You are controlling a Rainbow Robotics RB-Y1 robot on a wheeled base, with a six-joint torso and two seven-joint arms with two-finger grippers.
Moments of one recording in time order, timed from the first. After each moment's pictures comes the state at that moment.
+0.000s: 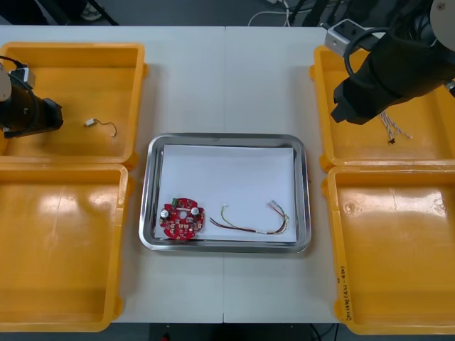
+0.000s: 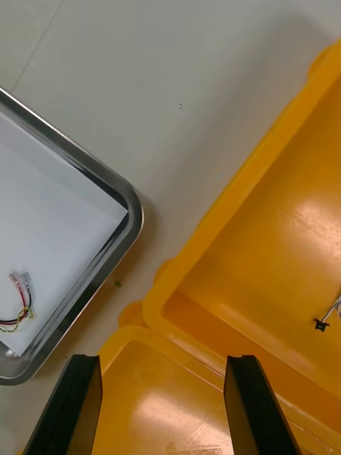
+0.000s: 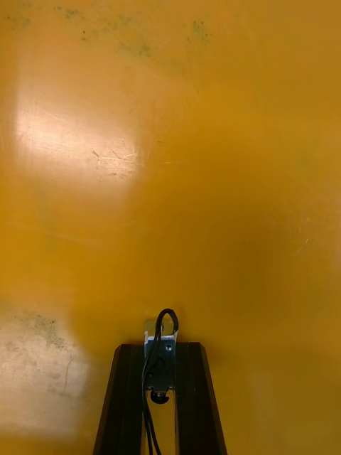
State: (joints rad) right arm -0.86 -0.70 0.19 -1.91 -0.87 1.92 1.48; left arm -0.81 0.70 -0.02 -0.85 0.64 1.11 -1.50
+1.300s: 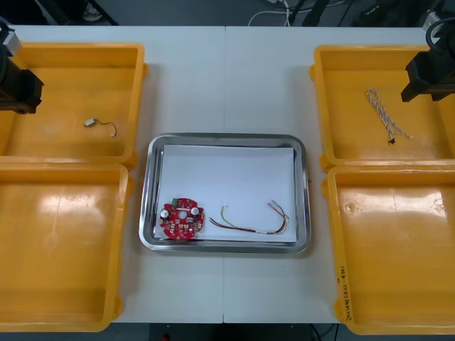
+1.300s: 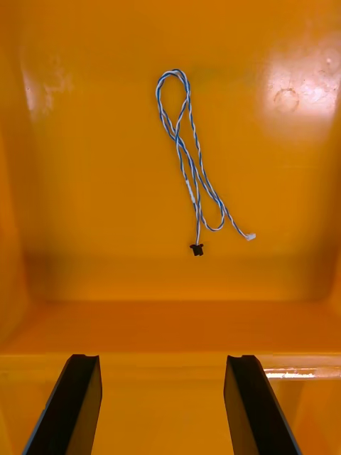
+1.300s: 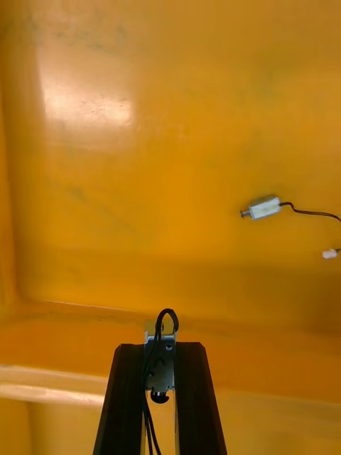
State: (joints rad) right arm -0.93 -0.71 -0.03 -1.36 -0.63 1.89 1.45; left arm -0.81 0.69 0.15 -1.37 0.50 1.79 -1.50
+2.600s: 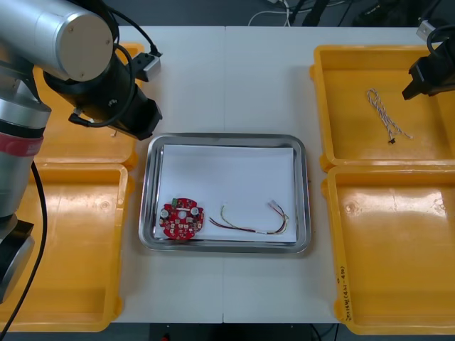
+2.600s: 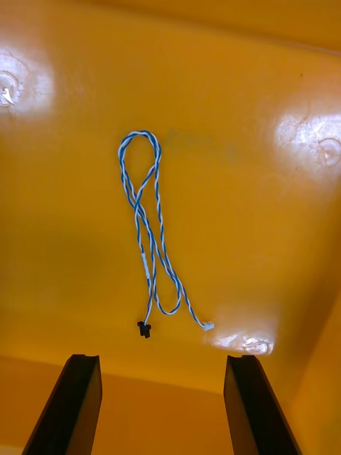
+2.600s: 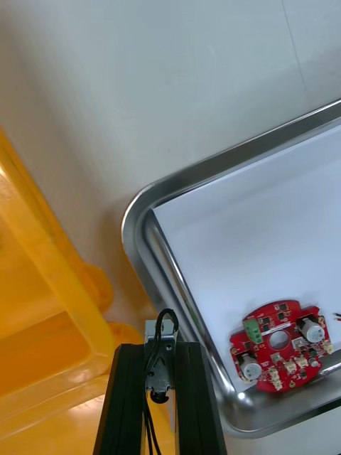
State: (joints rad) right arm -1.12 -0.70 -0.05 -0.77 -0.60 1.56 1.90; left arm -0.80 0.47 -0.18 -1.75 0.62 1.91 -1.45
